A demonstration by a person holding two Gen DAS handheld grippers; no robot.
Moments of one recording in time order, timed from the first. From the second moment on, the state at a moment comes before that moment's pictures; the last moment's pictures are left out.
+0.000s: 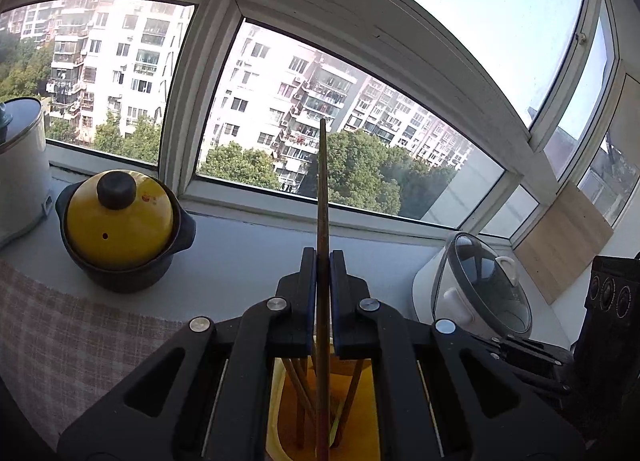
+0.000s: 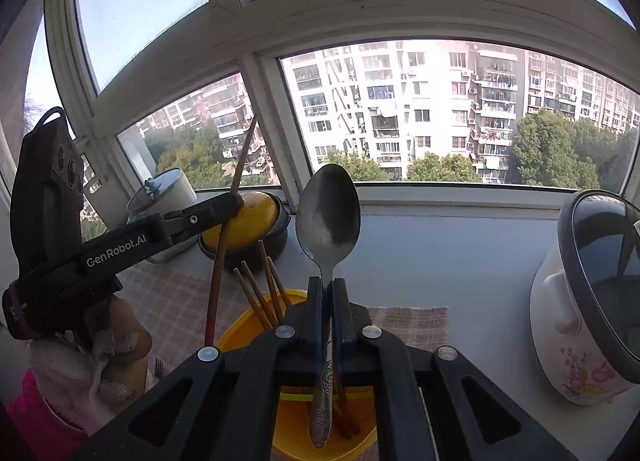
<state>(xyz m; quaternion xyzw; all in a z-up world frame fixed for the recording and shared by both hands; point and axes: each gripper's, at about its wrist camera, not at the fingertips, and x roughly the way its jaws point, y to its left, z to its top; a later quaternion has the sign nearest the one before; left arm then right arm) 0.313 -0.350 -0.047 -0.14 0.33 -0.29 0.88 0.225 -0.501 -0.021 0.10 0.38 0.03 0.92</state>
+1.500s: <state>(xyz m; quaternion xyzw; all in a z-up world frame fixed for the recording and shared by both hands) 0.262 -0.307 -0.042 -0.11 0.33 -0.31 0.89 0.190 -0.485 -0.035 0.08 0.39 0.01 0.92</state>
